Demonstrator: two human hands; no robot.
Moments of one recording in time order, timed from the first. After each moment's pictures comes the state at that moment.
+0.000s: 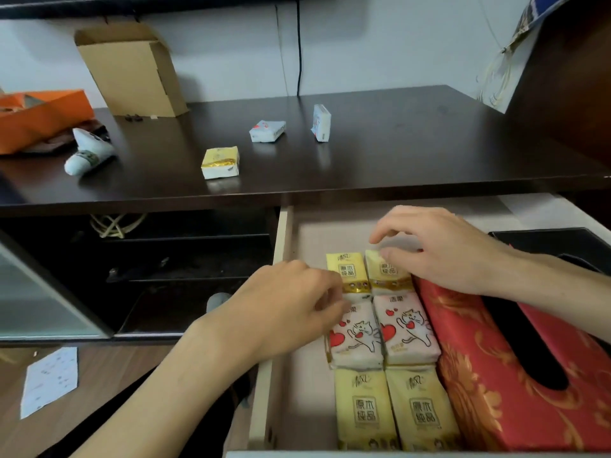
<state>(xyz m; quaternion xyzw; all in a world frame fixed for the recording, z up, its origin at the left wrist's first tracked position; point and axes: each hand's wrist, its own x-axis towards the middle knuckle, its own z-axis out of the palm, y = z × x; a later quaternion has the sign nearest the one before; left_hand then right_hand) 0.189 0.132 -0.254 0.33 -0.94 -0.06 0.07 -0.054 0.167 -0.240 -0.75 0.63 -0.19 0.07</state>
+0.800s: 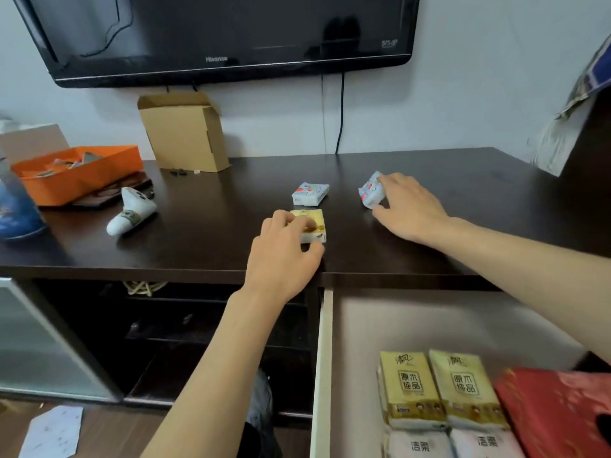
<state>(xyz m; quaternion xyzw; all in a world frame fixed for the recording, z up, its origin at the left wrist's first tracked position) 0.189 -0.046 -0.236 0.51 -0.80 -0.05 0.31 -0.054 -0.073 -0.211 -0.66 0.72 -0.19 -0.06</state>
